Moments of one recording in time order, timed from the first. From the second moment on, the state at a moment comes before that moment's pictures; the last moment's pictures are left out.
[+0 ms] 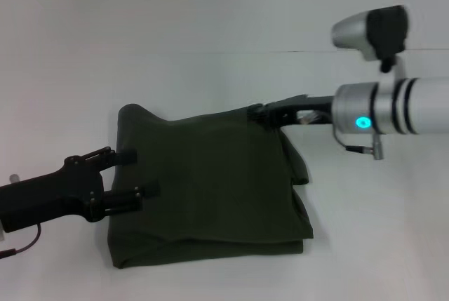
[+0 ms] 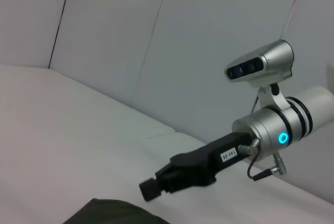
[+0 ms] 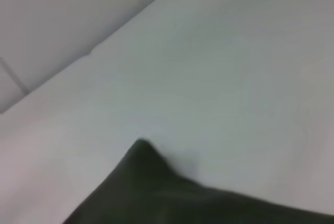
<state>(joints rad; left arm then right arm) -0.39 -2.12 0.54 0.72 1.97 1.69 -1.38 0.85 2.10 -1.08 -0.46 -1.91 -0.89 1.91</state>
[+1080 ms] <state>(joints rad) -0.41 -2.12 0.53 0.70 1.97 1.67 -1.38 0.76 2.09 -1.24 -0.50 -1.83 -0.69 1.94</state>
